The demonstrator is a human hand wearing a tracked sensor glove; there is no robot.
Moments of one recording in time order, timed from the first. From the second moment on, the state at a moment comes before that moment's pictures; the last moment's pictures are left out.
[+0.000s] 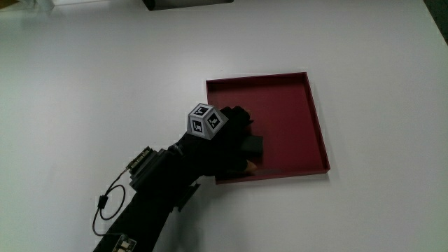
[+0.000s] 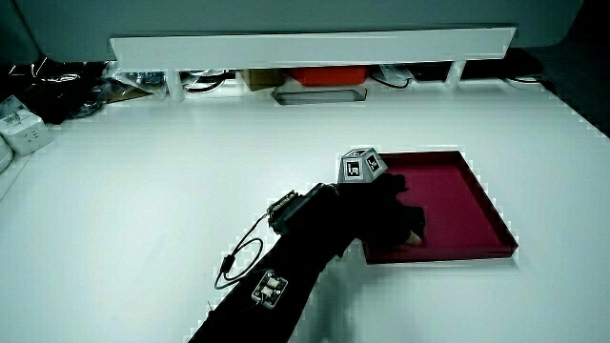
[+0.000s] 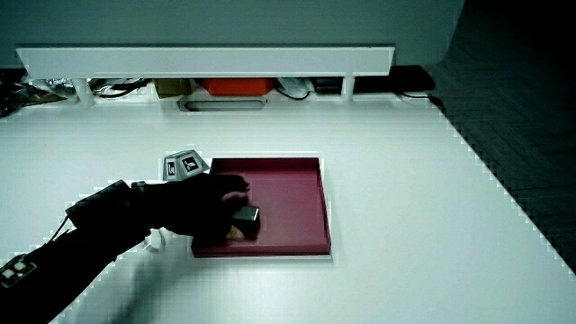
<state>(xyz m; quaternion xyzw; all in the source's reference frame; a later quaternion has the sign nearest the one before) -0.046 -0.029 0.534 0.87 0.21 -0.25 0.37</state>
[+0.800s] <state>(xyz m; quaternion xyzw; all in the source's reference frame) -0.040 -0.022 0.536 0.88 0.24 -0.26 0.31</state>
